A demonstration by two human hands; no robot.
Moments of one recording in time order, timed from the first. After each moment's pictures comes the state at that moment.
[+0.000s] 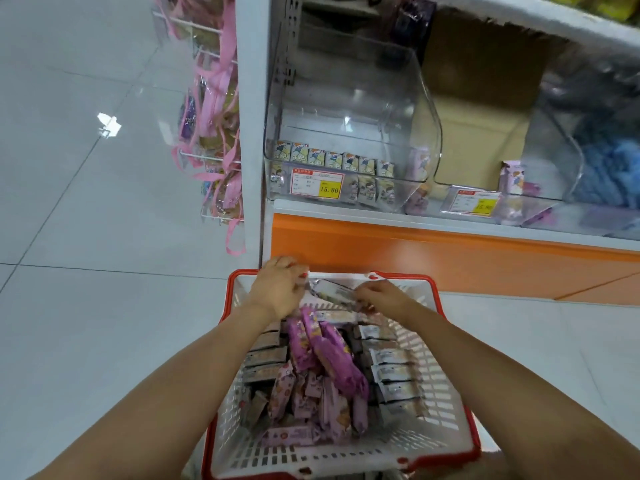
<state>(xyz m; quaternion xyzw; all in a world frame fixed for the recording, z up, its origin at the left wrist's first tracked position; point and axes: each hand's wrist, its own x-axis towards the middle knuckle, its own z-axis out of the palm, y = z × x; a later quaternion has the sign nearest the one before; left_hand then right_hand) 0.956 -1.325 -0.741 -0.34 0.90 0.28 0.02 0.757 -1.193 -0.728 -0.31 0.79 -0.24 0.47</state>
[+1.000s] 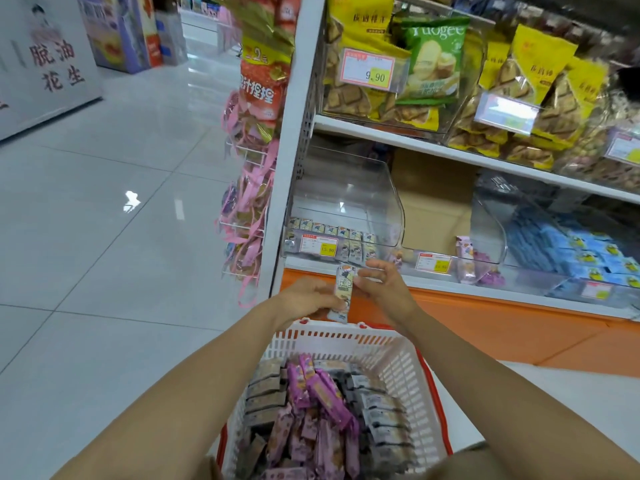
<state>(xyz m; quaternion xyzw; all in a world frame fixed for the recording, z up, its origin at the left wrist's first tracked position) 0.969 -1.290 -0.590 -0.31 0.66 0.69 -0.07 0.802 -1.202 -0.585 -0.29 0.66 -0.57 0.38</state>
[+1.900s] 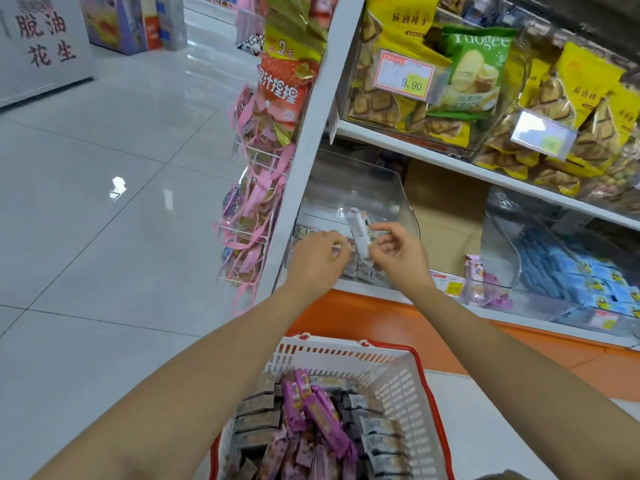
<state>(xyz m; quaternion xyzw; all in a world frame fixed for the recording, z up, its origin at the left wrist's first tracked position) 0.930 -1.350 -0.572 -0.33 0.82 0.34 -0.33 0.780 -1.268 -0.537 -0.49 0.75 -0.43 0.09</state>
